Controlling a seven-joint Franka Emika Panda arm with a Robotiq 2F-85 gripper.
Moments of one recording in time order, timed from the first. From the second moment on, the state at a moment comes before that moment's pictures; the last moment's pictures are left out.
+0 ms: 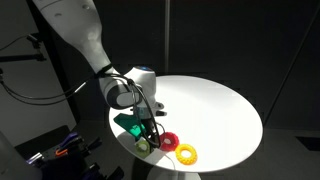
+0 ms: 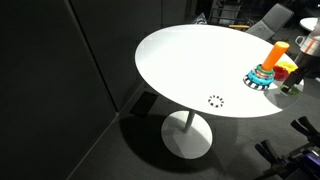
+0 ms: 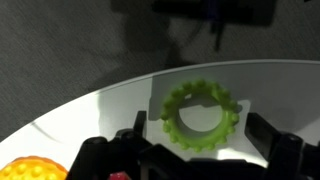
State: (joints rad) arm -0.19 0.32 -0.15 -2.51 -0.11 2.72 -0.30
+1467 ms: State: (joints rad) arm -0.20 0.18 -0.15 -2.44 -0.11 2.43 -0.30
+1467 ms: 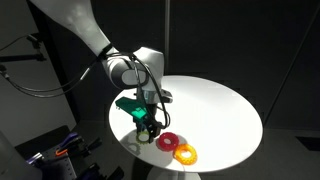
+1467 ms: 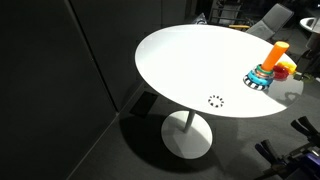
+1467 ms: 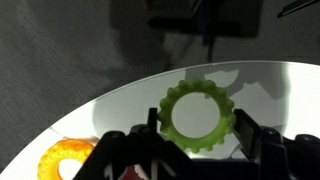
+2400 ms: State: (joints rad) arm -0.17 0.03 -0.14 -2.38 -0.10 2.20 -0.30
